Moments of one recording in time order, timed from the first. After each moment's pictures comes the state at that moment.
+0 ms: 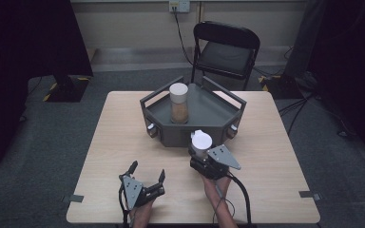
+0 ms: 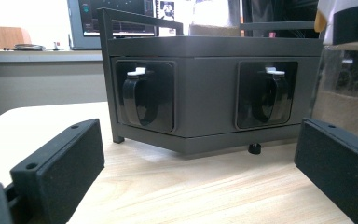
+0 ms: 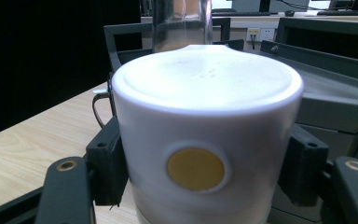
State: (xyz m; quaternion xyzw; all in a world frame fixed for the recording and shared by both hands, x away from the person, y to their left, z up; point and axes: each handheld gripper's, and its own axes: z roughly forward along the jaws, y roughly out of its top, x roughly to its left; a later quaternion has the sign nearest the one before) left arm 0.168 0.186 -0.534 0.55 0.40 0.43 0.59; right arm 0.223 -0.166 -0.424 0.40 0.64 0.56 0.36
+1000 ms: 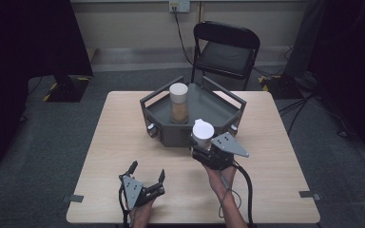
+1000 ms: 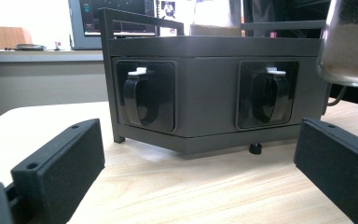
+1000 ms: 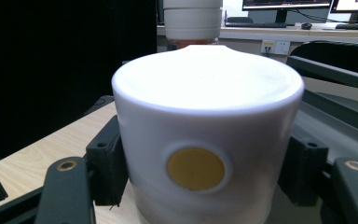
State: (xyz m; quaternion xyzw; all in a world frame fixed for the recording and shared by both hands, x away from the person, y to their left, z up) left arm 0.168 0.185 -0.534 0.55 0.40 0.43 0.59; right arm 0.233 -0.181 -0.377 0.37 0.65 0.57 0.34
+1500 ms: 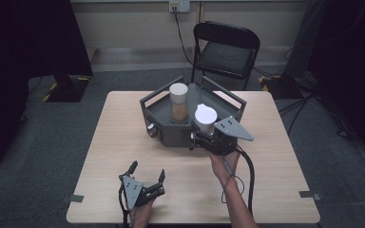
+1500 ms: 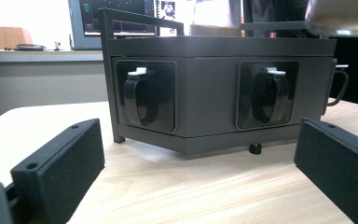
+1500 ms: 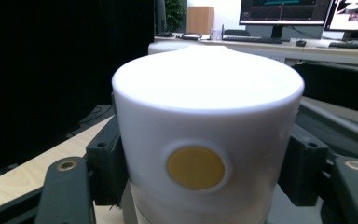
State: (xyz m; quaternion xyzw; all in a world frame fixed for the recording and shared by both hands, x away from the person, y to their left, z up) left arm 0.168 0.186 -0.534 0.55 0.40 0.43 0.59; right arm 0.254 -0.185 -0.345 0.36 0.64 0.58 0.36
